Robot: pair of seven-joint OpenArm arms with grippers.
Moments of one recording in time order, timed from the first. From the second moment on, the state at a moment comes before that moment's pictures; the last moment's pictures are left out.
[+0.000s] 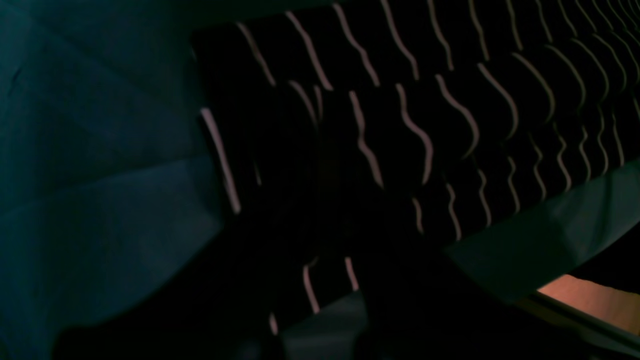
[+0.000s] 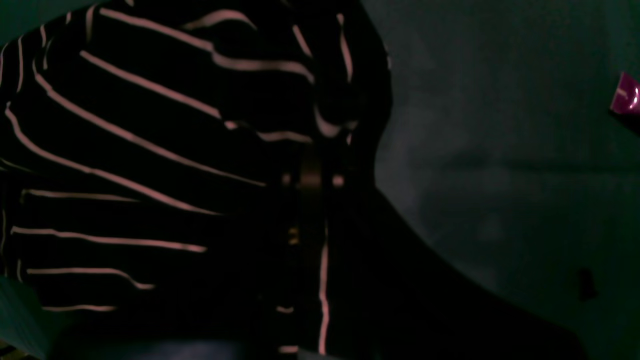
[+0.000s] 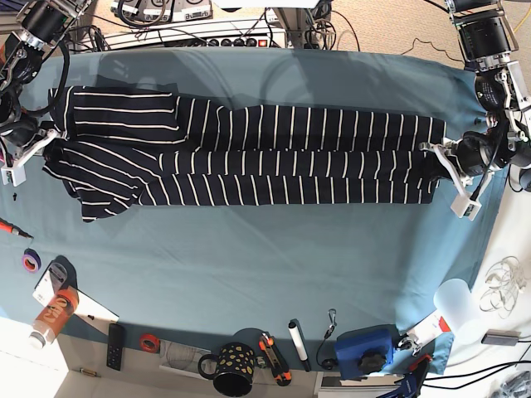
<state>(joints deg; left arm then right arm) 0.5 -19.6 -20.8 92.6 -45.3 -31.1 75.3 -4.9 28.4 44.2 87.9 40.2 35.5 -71.7</state>
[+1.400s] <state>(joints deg) 2.8 -20.3 -21.4 81.6 -51.4 -25.7 70.8 -5.1 28.4 44.1 88.0 51.4 39.9 -77.5</state>
